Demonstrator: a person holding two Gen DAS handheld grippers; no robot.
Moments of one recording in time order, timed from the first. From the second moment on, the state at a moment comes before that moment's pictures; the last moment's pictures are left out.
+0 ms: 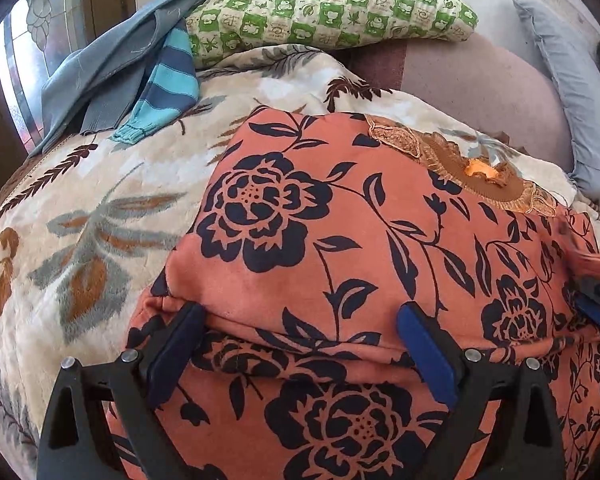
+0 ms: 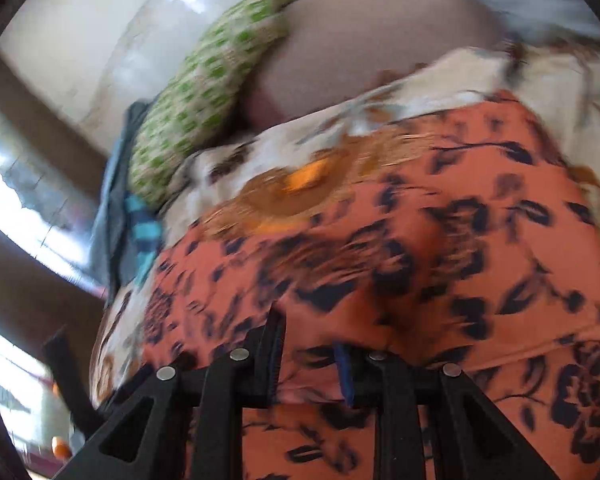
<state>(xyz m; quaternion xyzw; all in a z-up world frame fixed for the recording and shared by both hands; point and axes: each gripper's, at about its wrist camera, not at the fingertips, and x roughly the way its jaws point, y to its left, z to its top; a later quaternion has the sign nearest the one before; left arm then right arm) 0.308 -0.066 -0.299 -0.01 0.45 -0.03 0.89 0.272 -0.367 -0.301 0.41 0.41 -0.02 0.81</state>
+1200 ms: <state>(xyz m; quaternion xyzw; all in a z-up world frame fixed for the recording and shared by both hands) 0.166 -0.010 -0.251 0.06 0.44 -0.04 0.90 0.200 -0.315 -0.284 0.24 0.47 0.07 0.85</state>
